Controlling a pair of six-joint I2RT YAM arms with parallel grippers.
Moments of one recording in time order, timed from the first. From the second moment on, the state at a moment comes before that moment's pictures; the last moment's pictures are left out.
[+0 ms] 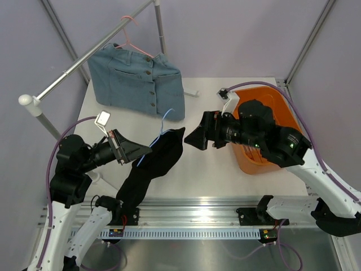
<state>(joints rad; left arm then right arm) -0.27 0.56 0.97 -0.49 0.79 -0.97 0.86 1.11 1.54 -0.80 -0.15 0.69</state>
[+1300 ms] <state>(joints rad) -0.29 0.53 0.96 -0.47 0.88 -1.12 1.27 1.36 1.55 -0.44 0.38 0.49</state>
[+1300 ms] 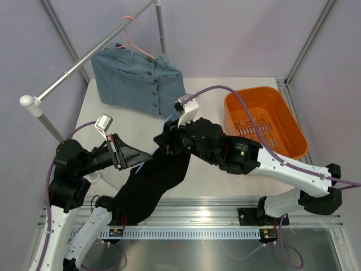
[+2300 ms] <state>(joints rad) -0.29 0.48 1.25 -0.99 0.60 -0.63 1.26 1.42 1.87 -0.96 0.69 0.67</state>
